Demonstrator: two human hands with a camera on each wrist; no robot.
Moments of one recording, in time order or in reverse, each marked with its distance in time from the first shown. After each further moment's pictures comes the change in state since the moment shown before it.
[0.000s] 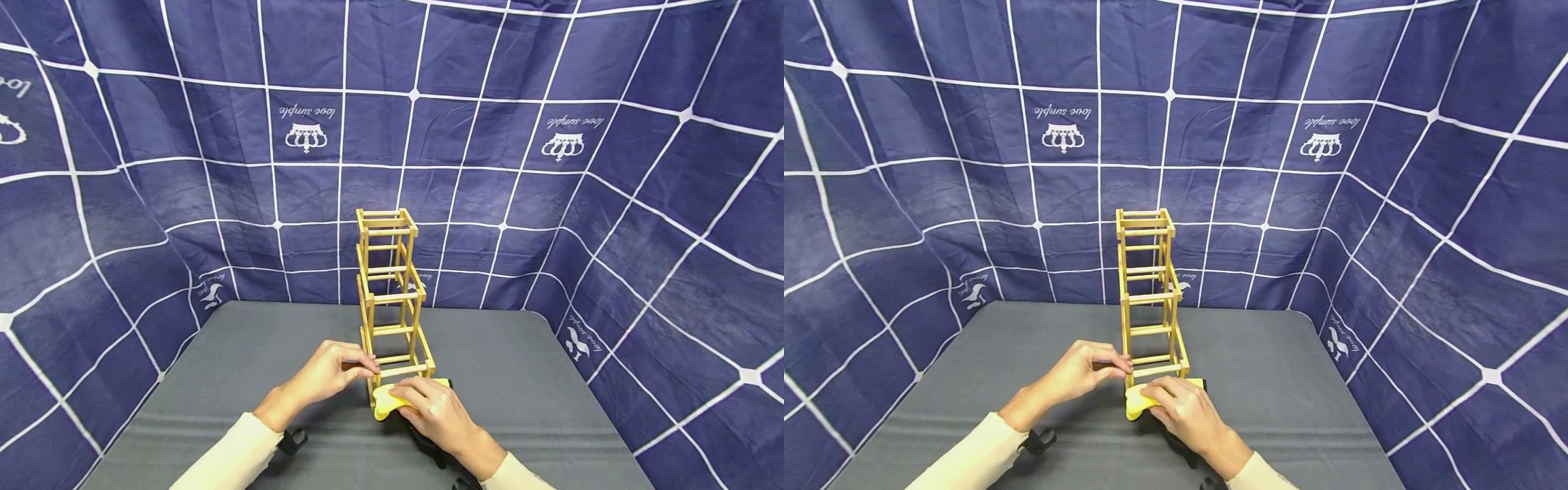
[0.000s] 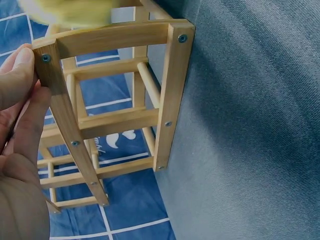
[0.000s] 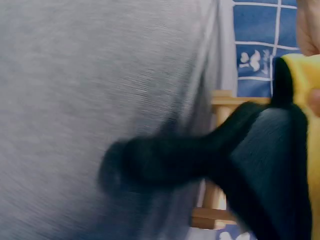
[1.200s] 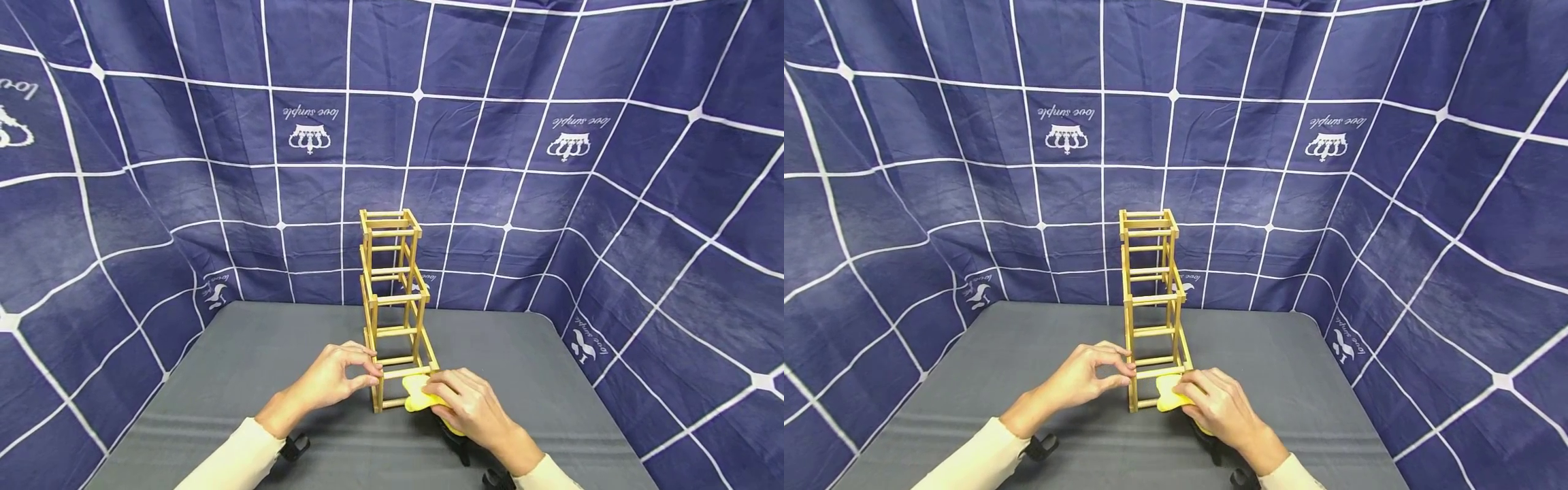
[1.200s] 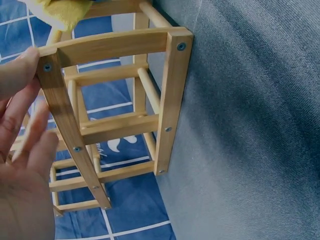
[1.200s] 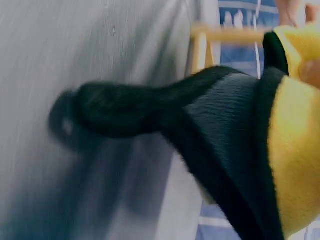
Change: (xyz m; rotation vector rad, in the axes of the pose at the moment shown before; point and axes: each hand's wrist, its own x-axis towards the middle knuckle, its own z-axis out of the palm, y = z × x) left_hand -0.003 0.008 0.002 0.142 0.008 -0.007; right_hand -0.013 0.037 -0.038 -0.061 0.099 -0.151
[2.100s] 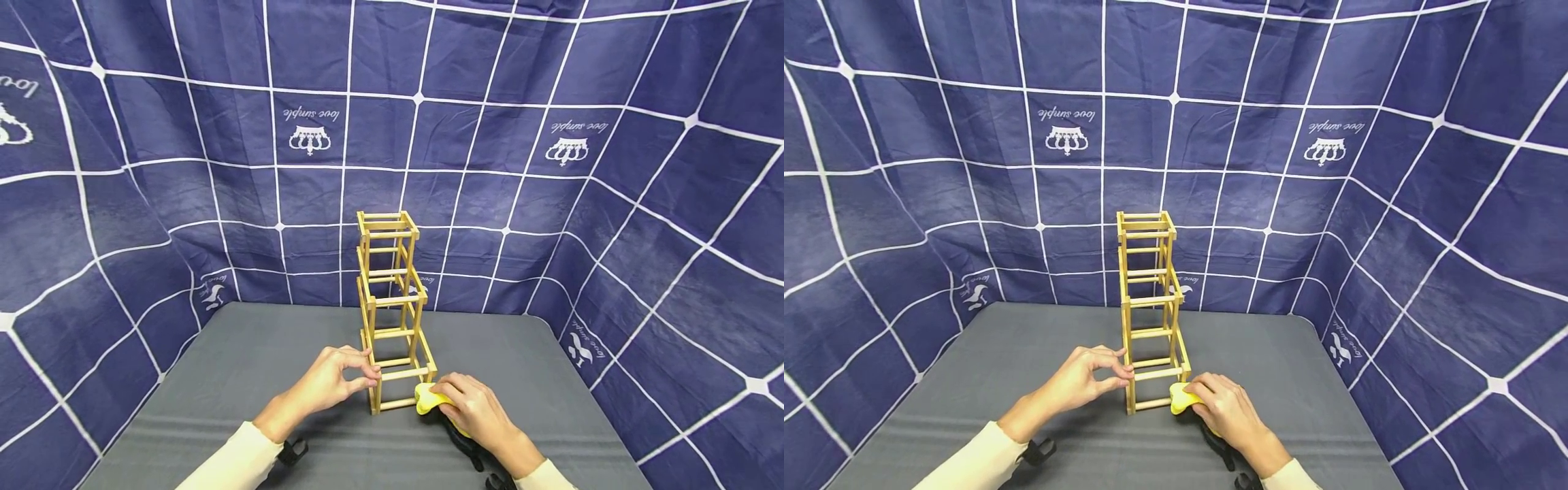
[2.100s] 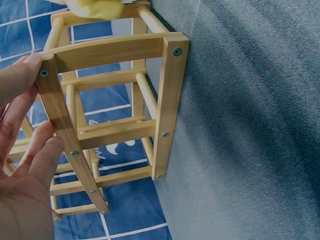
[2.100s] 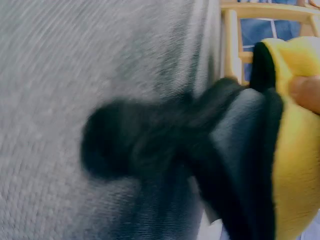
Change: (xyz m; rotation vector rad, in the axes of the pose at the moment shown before) left_hand 0.000 0.002 0.003 0.005 0.039 -0.008; right_hand -0.036 0.006 0.002 -0.042 -0.177 0.189
